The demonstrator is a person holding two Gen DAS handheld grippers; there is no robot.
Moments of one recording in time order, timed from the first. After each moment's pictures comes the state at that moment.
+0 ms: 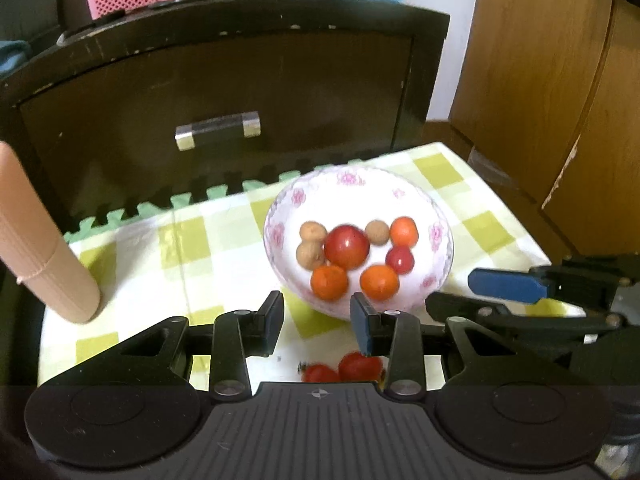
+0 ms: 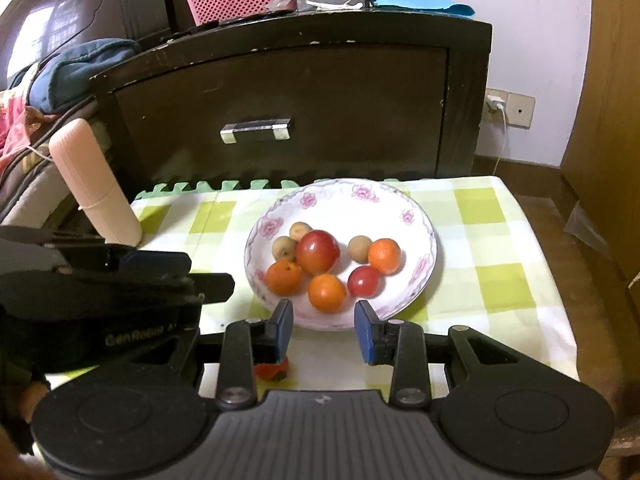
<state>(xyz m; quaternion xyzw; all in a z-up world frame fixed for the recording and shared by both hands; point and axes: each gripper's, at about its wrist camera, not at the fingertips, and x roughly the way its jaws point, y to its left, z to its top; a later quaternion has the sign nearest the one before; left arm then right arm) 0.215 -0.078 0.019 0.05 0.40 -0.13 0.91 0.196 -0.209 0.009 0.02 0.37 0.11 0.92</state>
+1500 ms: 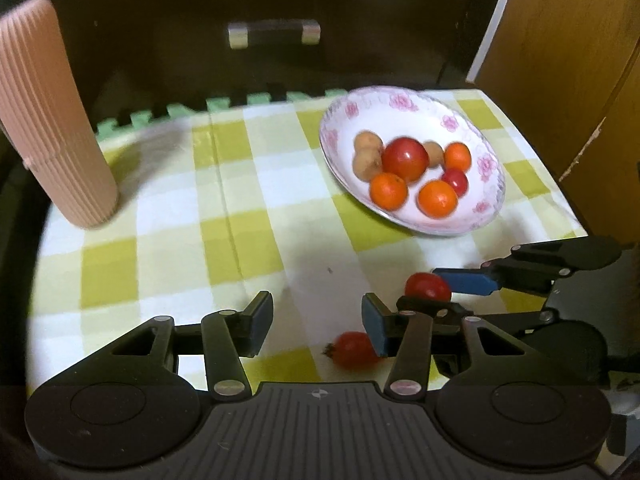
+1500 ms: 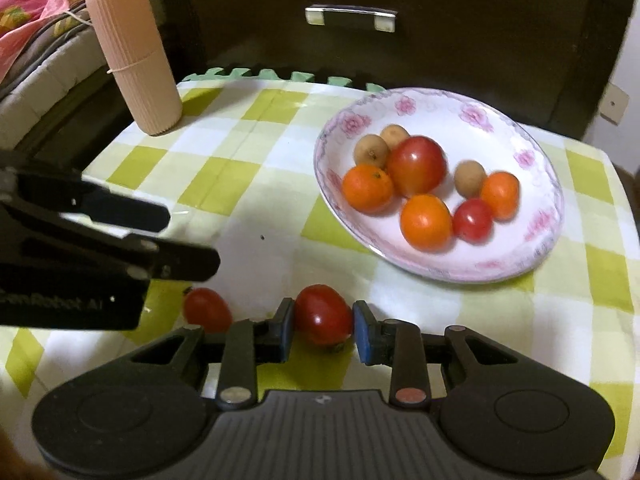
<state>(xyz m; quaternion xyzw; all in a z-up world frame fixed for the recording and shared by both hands) 0.212 -0.028 -0.023 0.00 0.48 -0.12 0.87 0.222 -0.163 -0.060 -0.07 0.45 0.20 0.87</state>
